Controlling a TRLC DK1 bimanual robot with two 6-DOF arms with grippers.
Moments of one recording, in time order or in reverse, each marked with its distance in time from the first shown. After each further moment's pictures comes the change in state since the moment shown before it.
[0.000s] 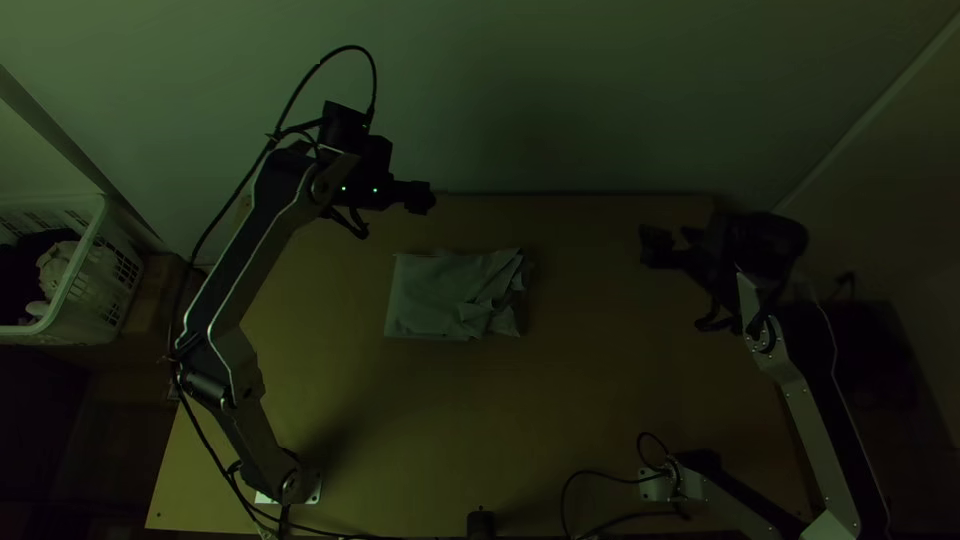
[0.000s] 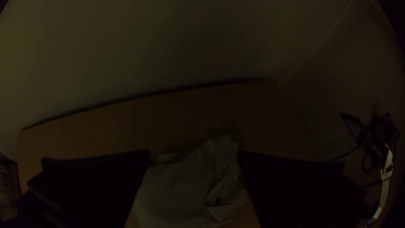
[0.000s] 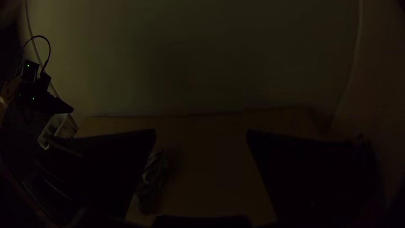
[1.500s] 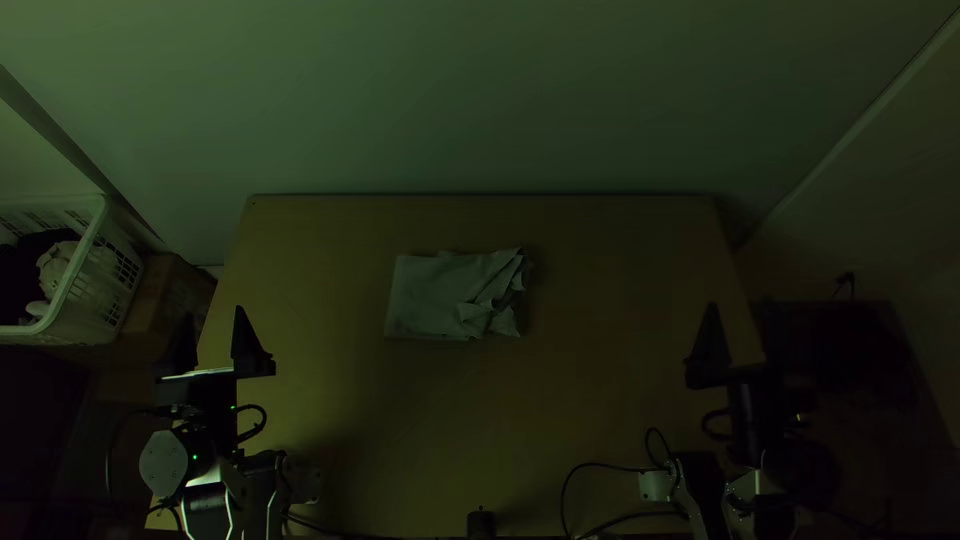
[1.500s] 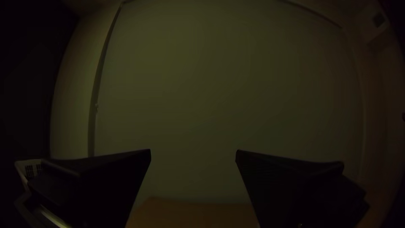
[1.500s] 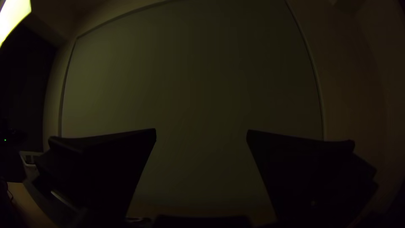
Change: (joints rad) left arm 0.594 -1.807 -1.857 1.104 -0.155 0.122; right arm -0.097 -0.966 -0.775 0.666 0.008 -0.101
